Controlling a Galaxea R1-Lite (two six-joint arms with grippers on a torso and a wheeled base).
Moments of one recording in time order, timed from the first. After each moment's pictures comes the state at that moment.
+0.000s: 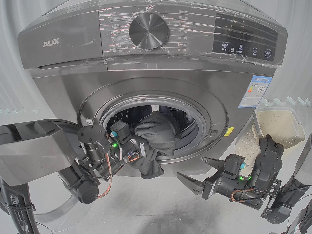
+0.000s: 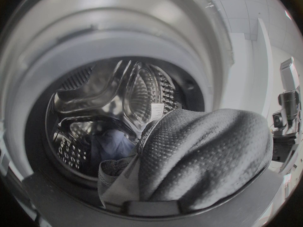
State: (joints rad) left arm -0.57 2.15 -0.69 -1.55 -0.07 -0.03; right arm 0.77 1.90 -0.26 -1.50 -0.04 0.21
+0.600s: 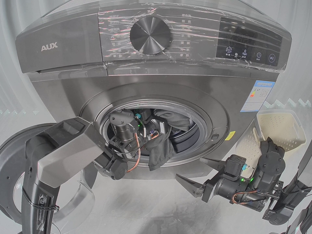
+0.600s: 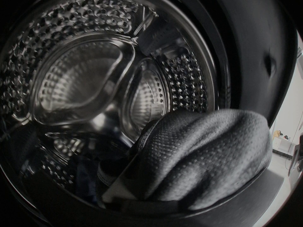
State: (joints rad) left arm -0.53 2.41 -1.25 -1.35 -0.04 -0.04; right arm 0.80 1.87 -0.25 -1.50 -0.04 0.20
